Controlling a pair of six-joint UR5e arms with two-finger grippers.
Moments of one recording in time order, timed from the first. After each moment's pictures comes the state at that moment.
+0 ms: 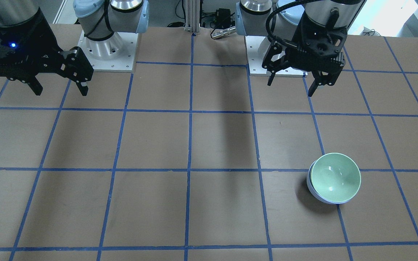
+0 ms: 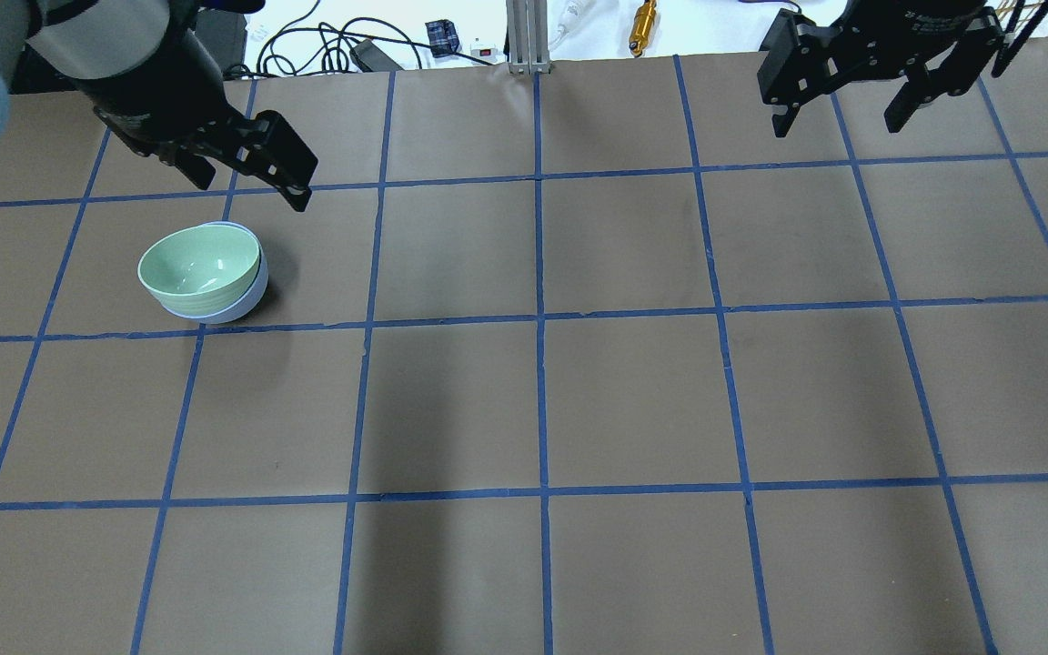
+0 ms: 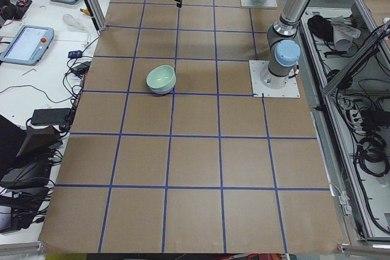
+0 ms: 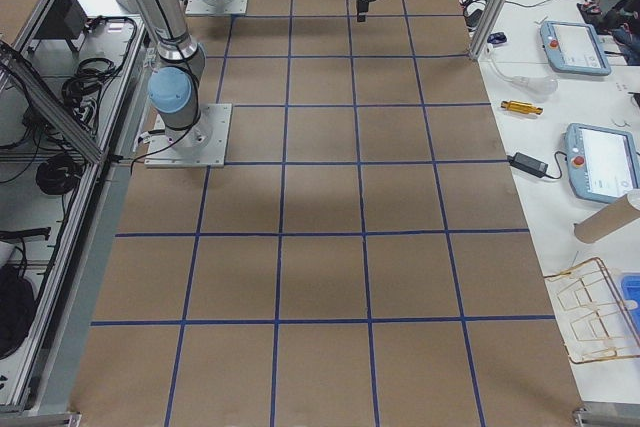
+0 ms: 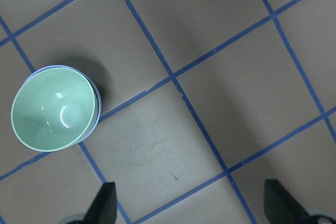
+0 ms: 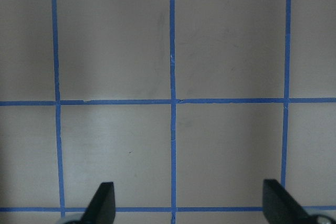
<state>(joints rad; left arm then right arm) -1.61 -1.56 -1.51 -1.54 1.54 0.19 1.54 -1.53 1.41 -1.53 -1.56 -0.03</state>
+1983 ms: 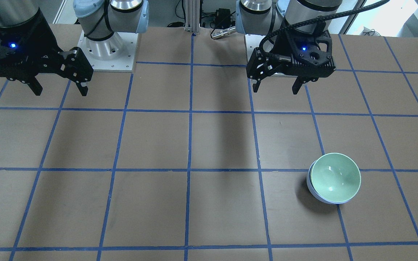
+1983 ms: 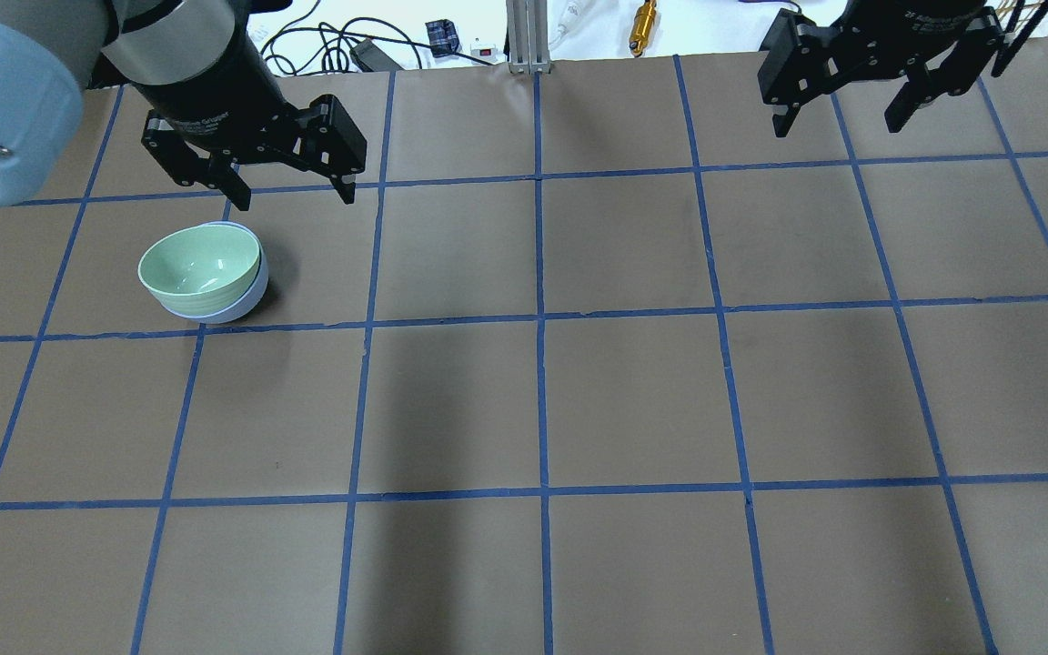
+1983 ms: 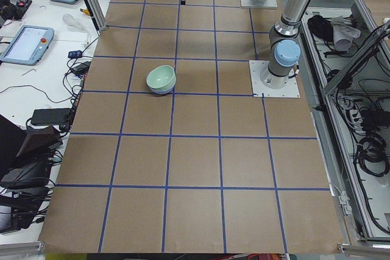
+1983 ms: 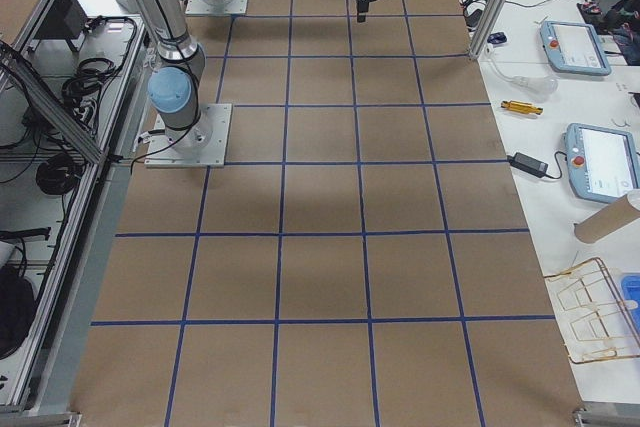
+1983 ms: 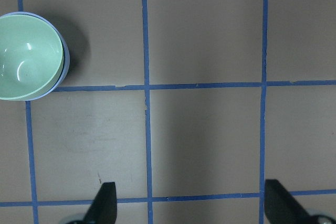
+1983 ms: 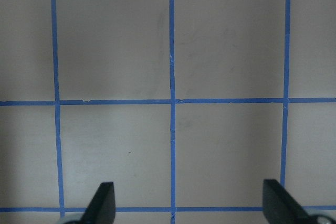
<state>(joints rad) -1.65 -1.58 -1.50 -1.56 1.54 -0.08 1.54 -1.53 1.41 -1.53 -1.56 -0.03</state>
